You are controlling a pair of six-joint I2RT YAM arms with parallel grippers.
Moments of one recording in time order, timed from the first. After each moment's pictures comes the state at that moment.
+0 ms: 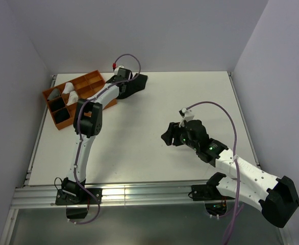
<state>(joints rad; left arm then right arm) -0.36 2.49 2.09 -0.42 -0.37 -0.44 0.66 0.90 0.55 -0.14 0.00 0.51</state>
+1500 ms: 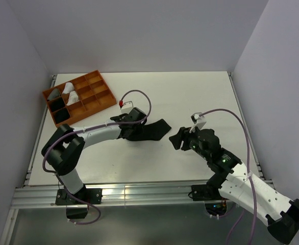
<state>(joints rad) -0.78 1.70 1.07 -0.36 -0.42 -0.90 0.66 0.61 0.47 -0.24 0.08 0.49</state>
